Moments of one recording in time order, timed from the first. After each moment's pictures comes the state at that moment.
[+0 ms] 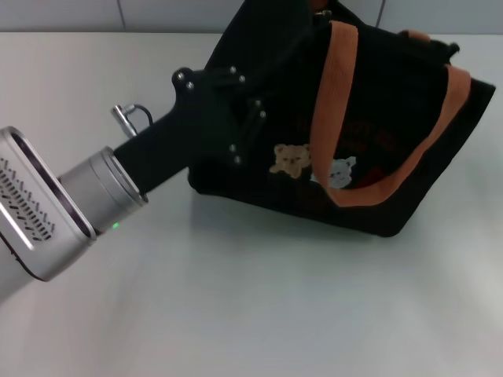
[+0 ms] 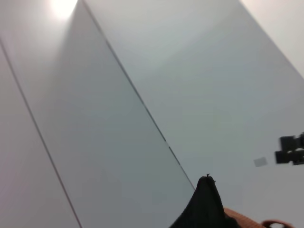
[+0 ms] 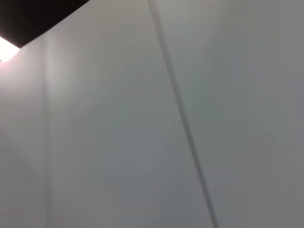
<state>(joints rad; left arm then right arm) -0.55 -2.06 -0.59 -0.20 2.72 1.56 0.07 0.30 2.09 -0.22 -0.12 -1.37 -1.87 0.69</state>
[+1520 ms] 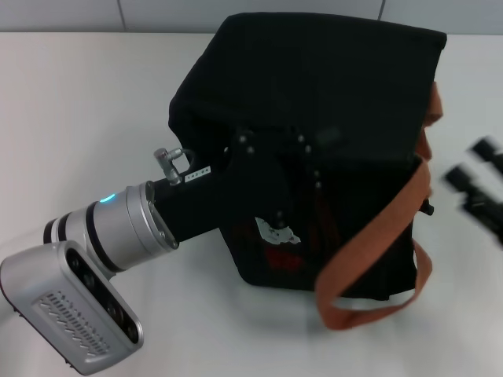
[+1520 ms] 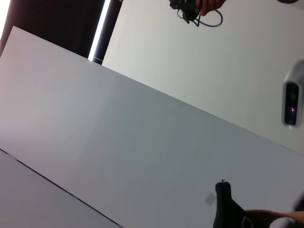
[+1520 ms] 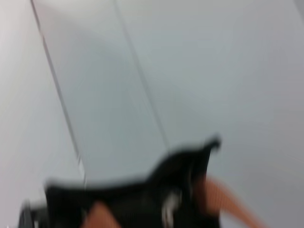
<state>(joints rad) -0.61 -2.07 -0.54 -0.16 2.89 1.70 0.59 0.25 2.08 -0.24 -0.13 -1.81 -1.84 0.81</state>
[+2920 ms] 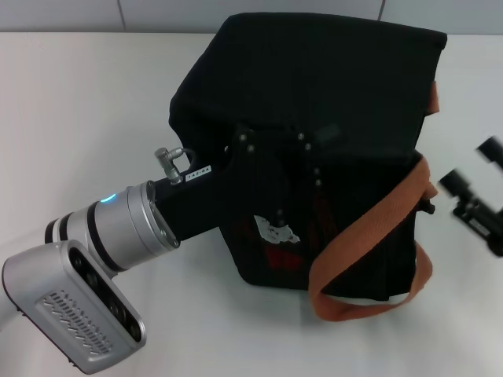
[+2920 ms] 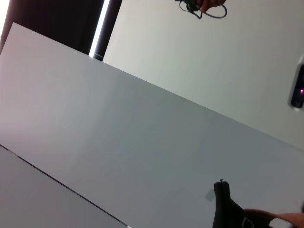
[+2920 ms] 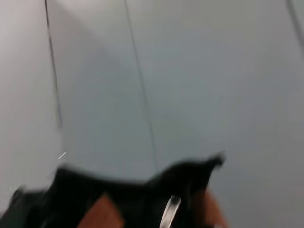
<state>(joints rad) -0.60 -2.08 -0.55 -0.17 2.89 1.69 0.59 0.25 2.08 -0.07 -0.07 -1.94 -1.83 0.58</state>
